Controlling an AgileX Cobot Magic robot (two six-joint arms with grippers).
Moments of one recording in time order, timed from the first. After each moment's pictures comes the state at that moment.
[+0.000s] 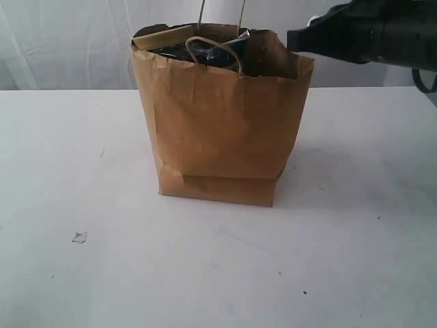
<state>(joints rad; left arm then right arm) 0.08 0.00 0.02 -0.31 0.44 -0.81 0.32 1.38 -1.03 1.14 0.05 -1.12</state>
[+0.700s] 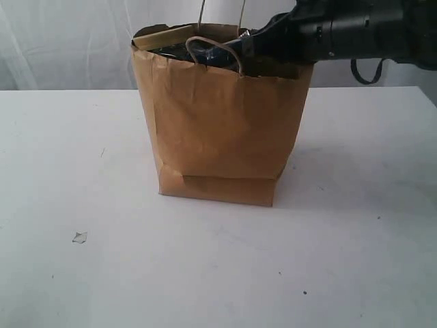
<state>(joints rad) 0.08 0.00 0.02 -0.31 0.44 -0.81 0.32 1.56 -1.20 1.23 0.33 -1.22</state>
